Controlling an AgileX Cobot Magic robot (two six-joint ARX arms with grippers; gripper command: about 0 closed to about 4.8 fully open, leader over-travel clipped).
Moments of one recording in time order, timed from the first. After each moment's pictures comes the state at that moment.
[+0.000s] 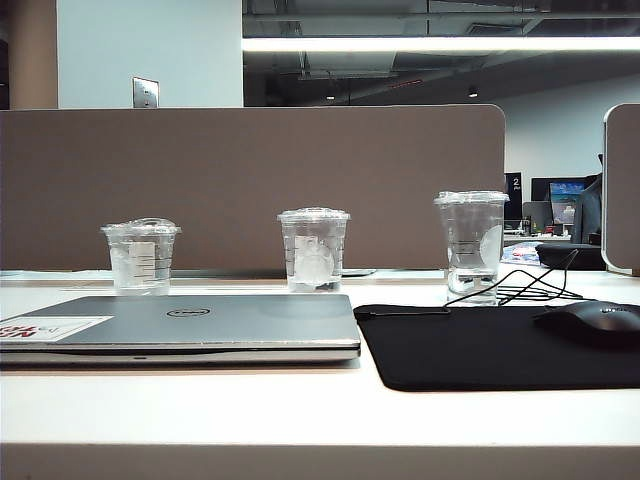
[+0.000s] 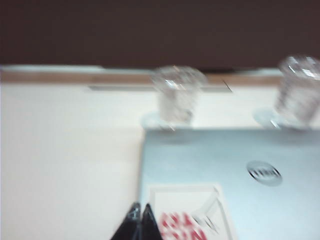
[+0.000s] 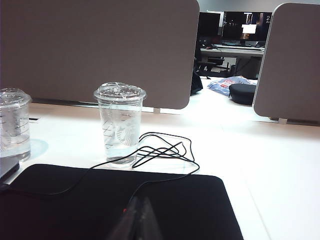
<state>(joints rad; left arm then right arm) -0.12 0.00 0.00 -0.03 -0.07 -0.01 0.04 0.00 0.01 0.11 0.04 -0.07</state>
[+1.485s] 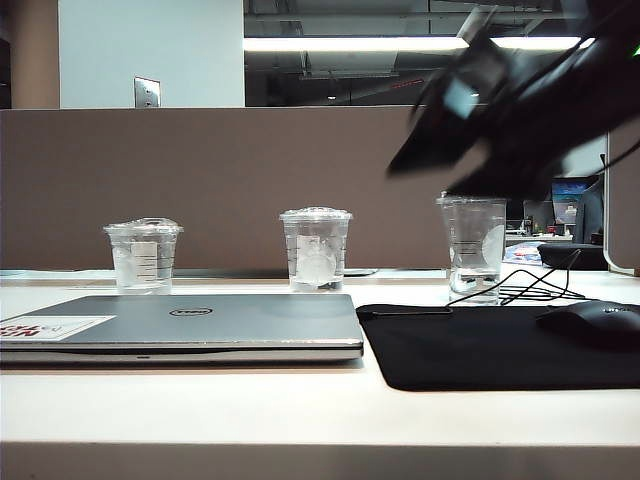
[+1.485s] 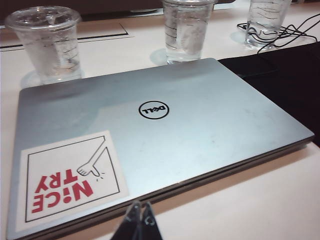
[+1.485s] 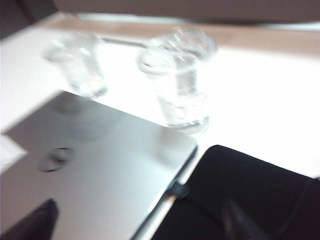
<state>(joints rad) -0.47 0.12 0.00 -0.08 -0.06 -0.01 0.32 1.49 0.67 0.53 -0.30 0.11</state>
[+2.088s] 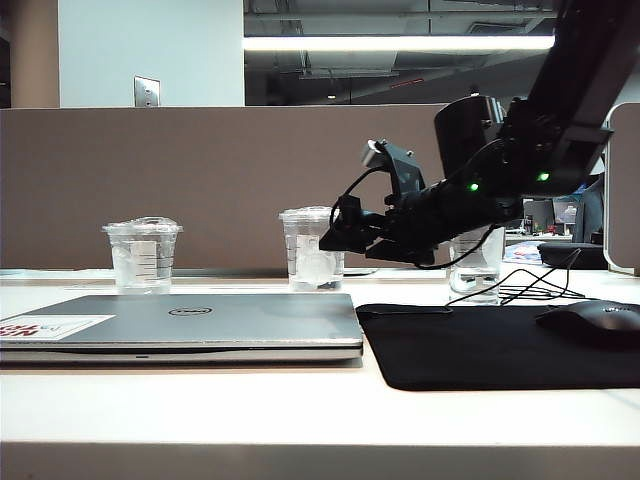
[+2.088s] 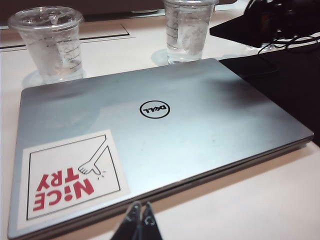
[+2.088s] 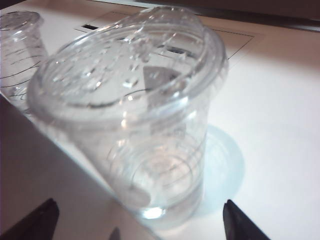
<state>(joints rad) -0.47 0.05 0.00 -0.14 -0.06 -0.01 0.33 2.10 1.20 0.62 -0.37 0.02</state>
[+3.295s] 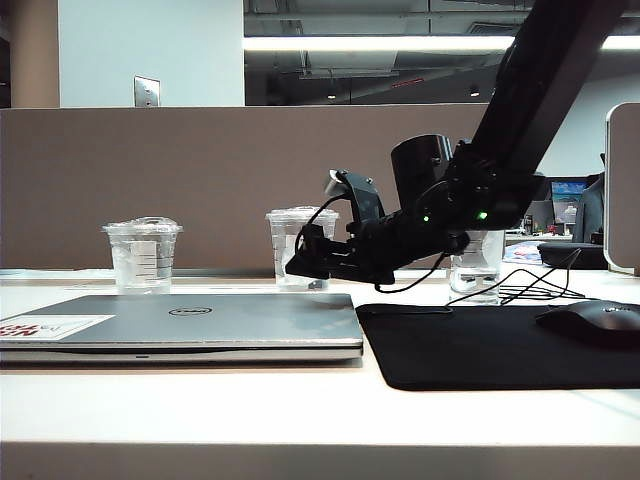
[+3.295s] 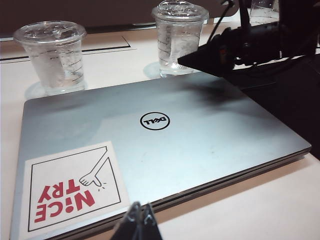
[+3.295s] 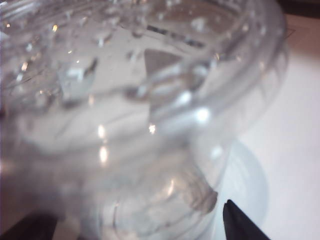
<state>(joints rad) -0.47 0.05 0.00 -0.11 -0.06 -0.01 0.38 2.29 1.42 0.58 -0.38 0.00</state>
